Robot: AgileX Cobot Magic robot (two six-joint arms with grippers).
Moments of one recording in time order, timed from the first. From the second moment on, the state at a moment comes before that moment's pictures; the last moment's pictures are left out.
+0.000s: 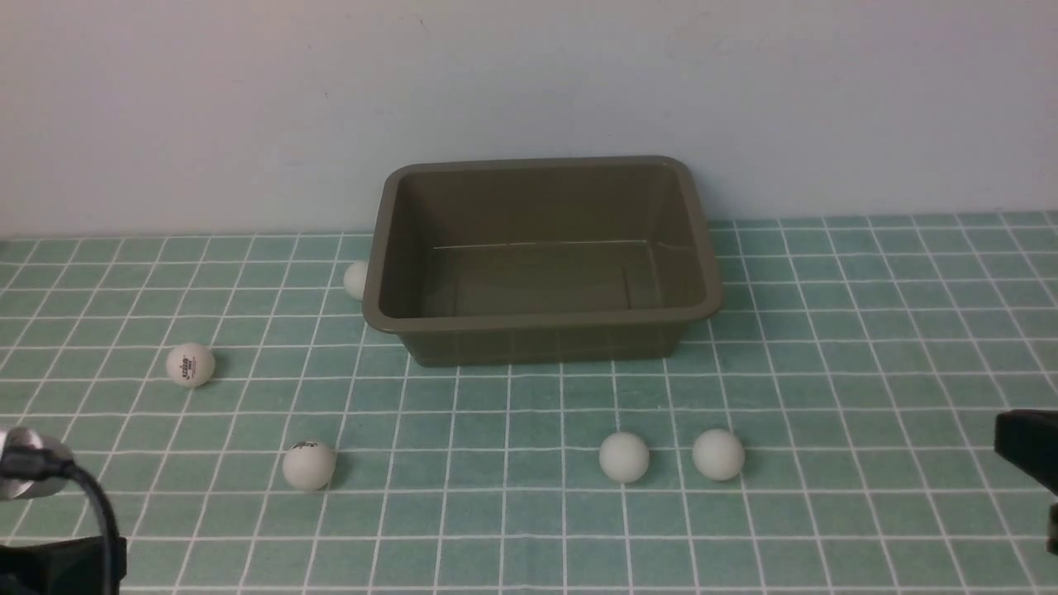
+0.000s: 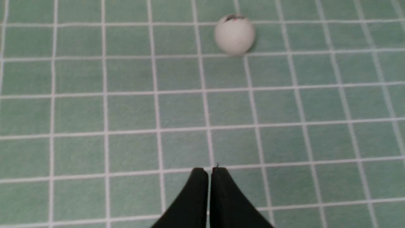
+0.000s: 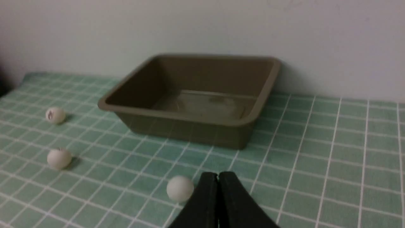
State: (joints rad) right arm -0.01 0.86 -0.58 0.46 0.72 -0.42; left arm 0.08 0.69 -0.47 -0.25 0.80 0.19
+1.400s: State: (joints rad) right arm 0.28 1.27 -0.73 0.14 0.68 -0.02; left arm 0.08 0.97 -0.59 -0.09 0.84 0.00
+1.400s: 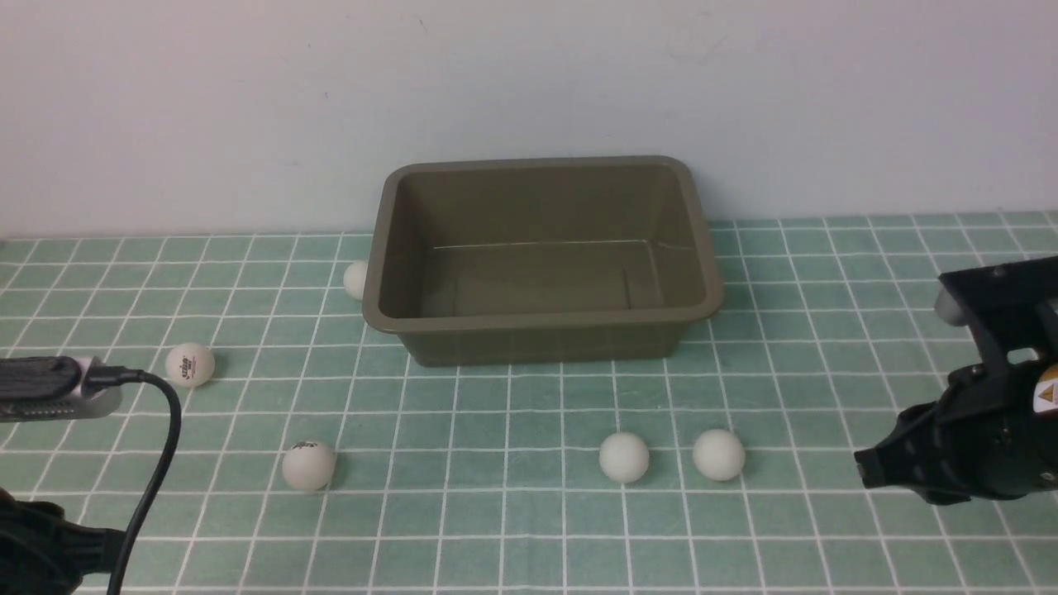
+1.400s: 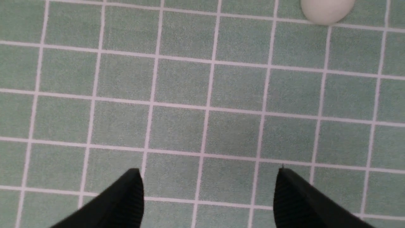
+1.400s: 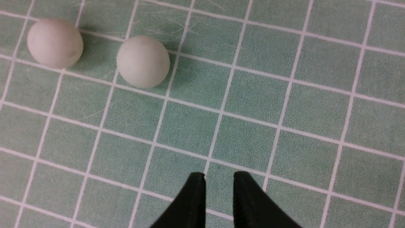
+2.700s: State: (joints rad) right arm 0.38 1.89 -1.13 0.23 0.71 -0.18; left arm 0.01 1.34 -0.74 -0.60 0.52 0.75
